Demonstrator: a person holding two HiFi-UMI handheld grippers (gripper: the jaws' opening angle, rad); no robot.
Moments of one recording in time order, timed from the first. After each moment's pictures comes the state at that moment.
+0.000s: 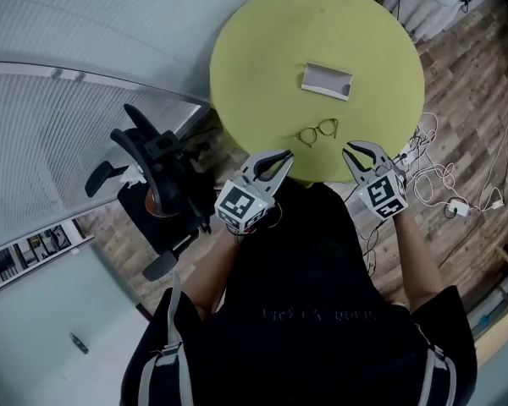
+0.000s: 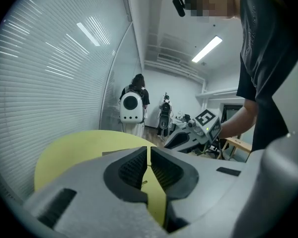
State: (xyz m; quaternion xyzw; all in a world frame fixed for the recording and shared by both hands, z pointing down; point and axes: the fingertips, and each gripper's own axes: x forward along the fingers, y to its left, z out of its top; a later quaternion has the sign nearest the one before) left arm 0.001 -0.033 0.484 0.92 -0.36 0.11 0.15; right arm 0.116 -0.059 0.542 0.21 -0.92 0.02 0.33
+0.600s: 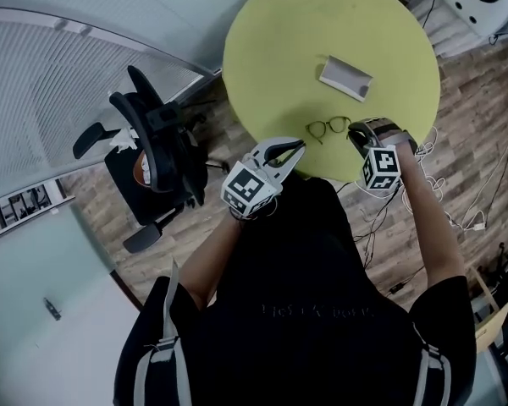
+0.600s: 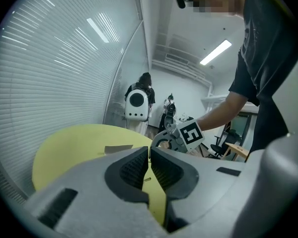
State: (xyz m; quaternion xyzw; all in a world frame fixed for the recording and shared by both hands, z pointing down) left arm -0.009 -0.044 0.501 0.90 -0.37 0.10 0.19; right arm 0.092 -0.095 0.624 -0.07 -0.81 -0.27 0.52
